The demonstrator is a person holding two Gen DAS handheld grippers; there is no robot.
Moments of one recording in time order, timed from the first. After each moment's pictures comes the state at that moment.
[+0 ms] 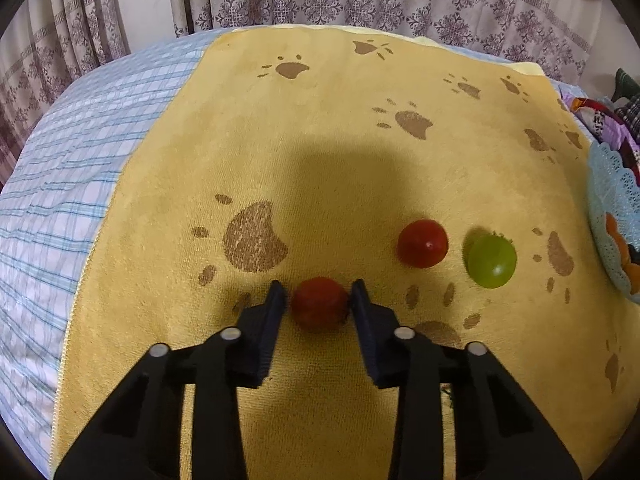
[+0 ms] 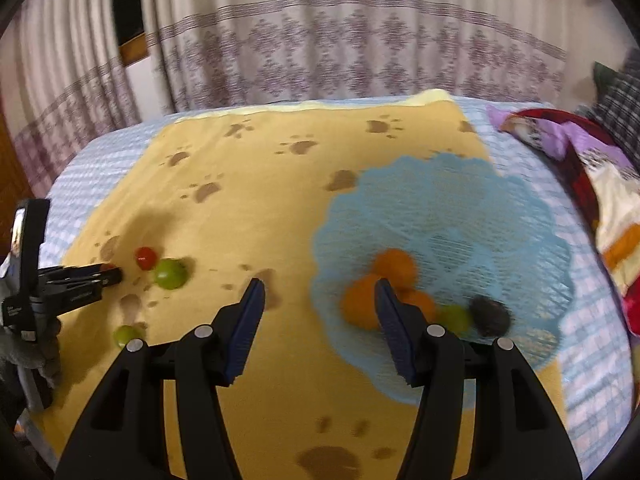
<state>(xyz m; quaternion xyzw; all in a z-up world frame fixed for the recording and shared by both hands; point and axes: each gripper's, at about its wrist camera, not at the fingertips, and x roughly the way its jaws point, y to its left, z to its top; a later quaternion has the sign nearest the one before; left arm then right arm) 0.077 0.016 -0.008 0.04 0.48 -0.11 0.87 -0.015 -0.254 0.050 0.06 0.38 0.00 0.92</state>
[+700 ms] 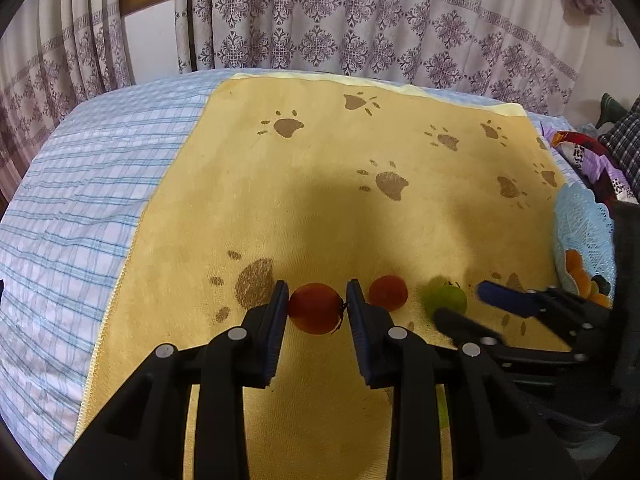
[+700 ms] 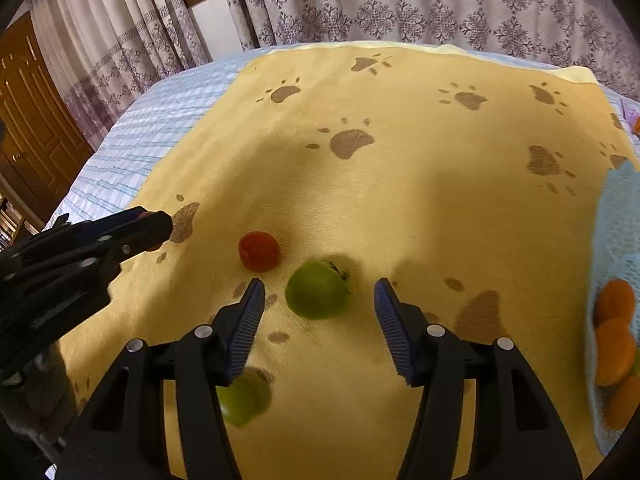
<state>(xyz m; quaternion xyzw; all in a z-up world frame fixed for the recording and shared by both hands) 0.070 0.017 0.041 0.02 0.43 -0.12 0.89 0.071 -0.140 0.000 0.06 0.46 0.12 0.88</state>
